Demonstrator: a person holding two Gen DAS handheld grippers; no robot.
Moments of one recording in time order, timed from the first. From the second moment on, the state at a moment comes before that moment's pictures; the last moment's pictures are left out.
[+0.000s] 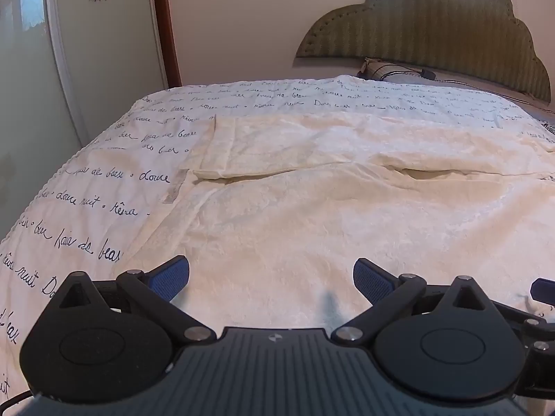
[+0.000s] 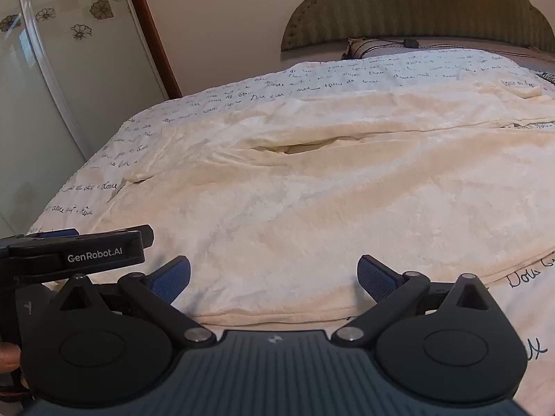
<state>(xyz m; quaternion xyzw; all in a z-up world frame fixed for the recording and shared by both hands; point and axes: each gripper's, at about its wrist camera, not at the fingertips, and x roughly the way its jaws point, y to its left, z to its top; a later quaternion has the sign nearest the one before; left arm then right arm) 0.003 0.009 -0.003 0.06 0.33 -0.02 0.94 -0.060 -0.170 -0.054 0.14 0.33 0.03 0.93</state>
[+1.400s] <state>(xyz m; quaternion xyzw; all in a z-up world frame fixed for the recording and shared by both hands) 0.053 0.051 -0.001 0.02 0.34 -0.01 0.94 0.080 -0.176 -0.006 -0.09 0.22 0.15 0.96</state>
